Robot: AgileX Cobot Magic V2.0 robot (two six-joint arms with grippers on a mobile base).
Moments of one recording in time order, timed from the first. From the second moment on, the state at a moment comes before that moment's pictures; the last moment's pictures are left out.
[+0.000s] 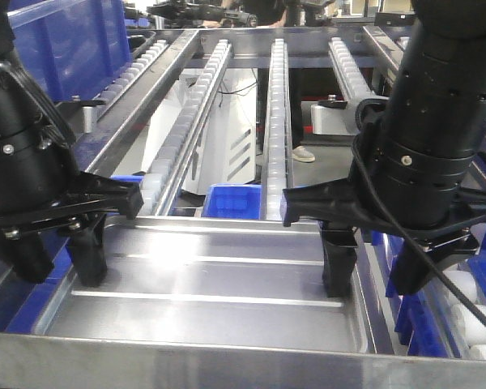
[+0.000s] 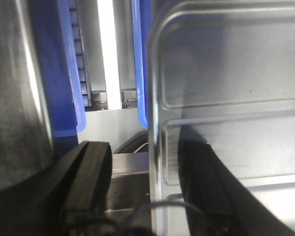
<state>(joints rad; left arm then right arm) -0.55 1.67 -0.95 0.02 0.63 -0.33 0.56 1.67 -0.91 -0.07 0.56 0.61</state>
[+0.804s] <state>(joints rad) -0.55 1.68 -0.97 0.02 0.60 -0.37 0.57 1.68 -0.92 -0.06 0.52 0.62</state>
